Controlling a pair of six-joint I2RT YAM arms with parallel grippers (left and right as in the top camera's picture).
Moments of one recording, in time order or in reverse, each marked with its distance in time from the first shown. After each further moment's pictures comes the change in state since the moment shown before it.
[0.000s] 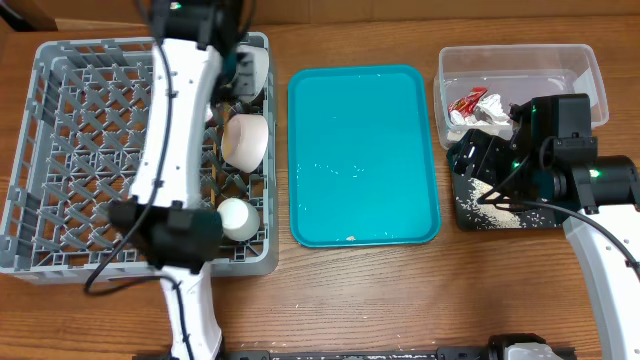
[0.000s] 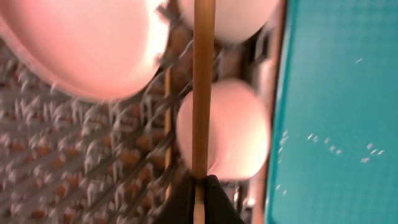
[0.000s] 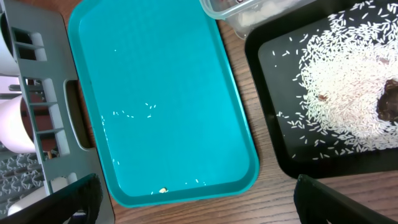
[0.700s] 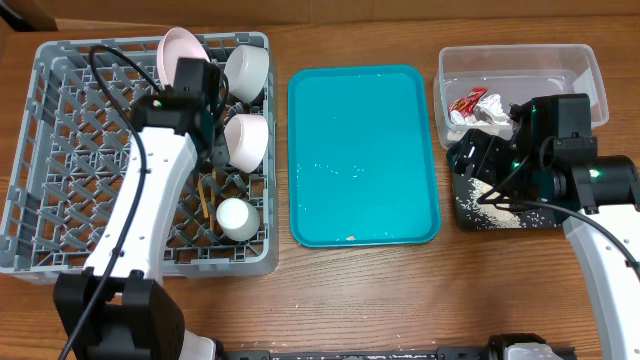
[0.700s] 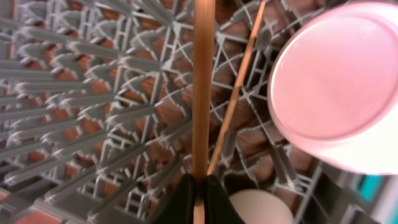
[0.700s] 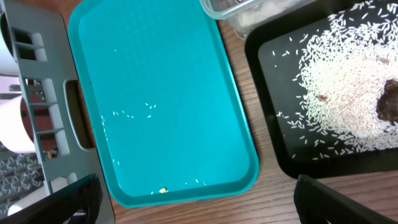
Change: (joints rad) left arm 0.073 -0.488 -1.020 0.578 -0.160 -0.098; right arm 0.000 0.000 0.000 -0.001 0.000 0.000
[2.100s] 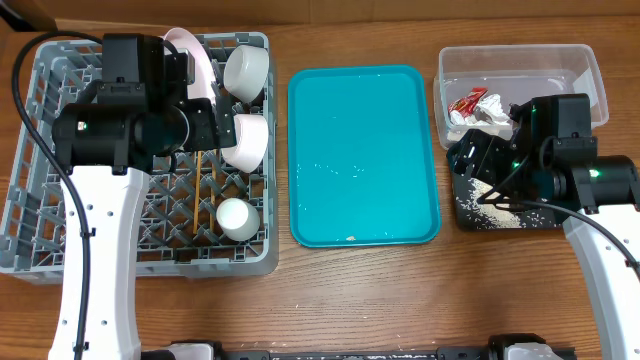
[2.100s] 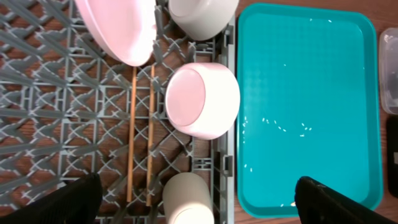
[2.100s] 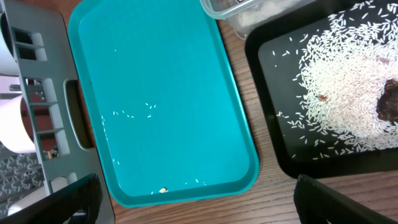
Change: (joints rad) left arm 0.056 -0.171 0.293 -0.159 0.405 0.170; right arm 0.000 0.000 0.000 0.000 0.000 0.000
